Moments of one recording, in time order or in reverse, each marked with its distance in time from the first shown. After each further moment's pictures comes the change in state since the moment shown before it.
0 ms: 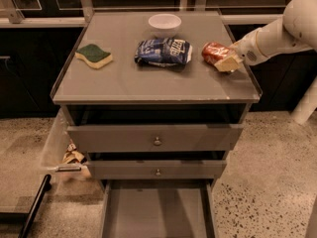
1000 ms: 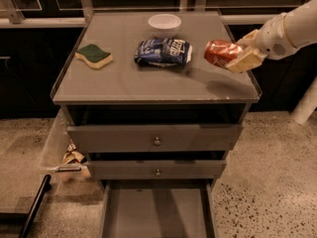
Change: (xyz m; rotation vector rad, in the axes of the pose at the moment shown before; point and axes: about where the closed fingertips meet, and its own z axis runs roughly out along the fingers) arm -0.024 0.050 -0.082 -0.062 -0.024 -0.188
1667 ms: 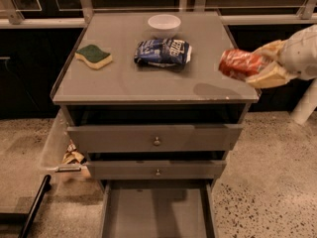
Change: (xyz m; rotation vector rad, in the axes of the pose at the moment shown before) arm 0.018 0.063 -0.059 0.010 0.009 -0.156
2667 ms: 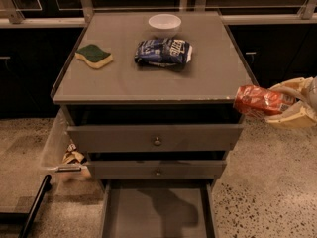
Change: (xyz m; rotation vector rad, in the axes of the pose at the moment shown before) arm 0.036 0.096 -0.040 -0.095 0.010 0.030
